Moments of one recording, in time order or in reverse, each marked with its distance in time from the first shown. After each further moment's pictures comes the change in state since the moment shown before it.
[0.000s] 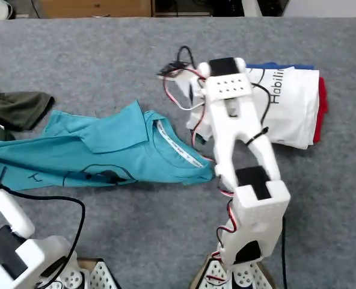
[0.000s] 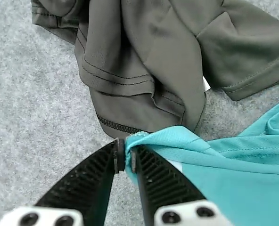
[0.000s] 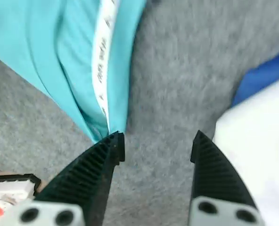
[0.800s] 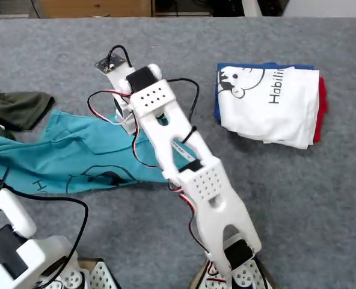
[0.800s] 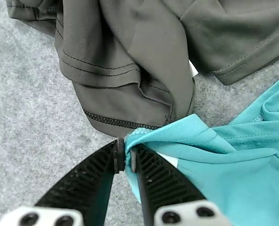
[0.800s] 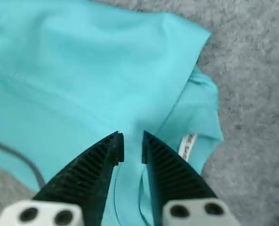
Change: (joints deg) left arm 1.9 0.0 2.5 0.0 -1.8; right arm -19.9 35.8 -46.0 1.1 -33.1
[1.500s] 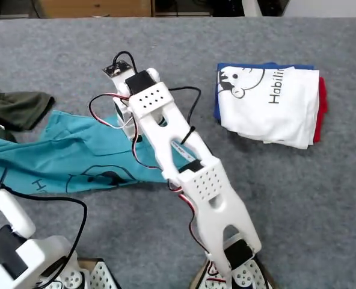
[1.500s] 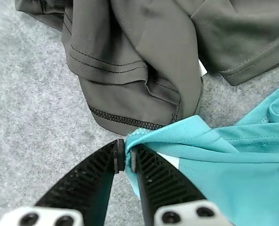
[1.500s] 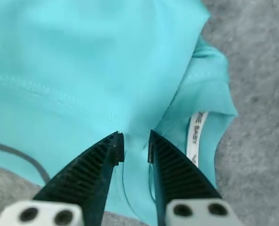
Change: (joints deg) left arm -1.1 0.0 0.2 0.0 0.7; right arm -0.1 -4.8 10.1 0.2 -6.0
